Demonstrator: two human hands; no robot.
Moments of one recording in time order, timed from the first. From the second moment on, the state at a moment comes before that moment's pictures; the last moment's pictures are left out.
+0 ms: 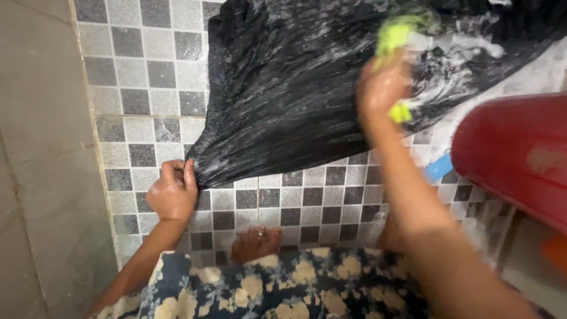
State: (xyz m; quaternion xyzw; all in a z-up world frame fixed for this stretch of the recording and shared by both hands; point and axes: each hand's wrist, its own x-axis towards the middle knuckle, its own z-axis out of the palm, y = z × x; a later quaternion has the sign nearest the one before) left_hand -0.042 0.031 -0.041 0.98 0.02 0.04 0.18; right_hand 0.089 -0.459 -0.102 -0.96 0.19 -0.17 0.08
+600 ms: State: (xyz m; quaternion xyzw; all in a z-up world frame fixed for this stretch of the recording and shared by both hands) left_hand -0.009 0.028 0.001 0.98 -0.09 0.01 0.17; right_hand 0.179 -0.535 -0.075 -0.97 0.16 -0.19 0.05
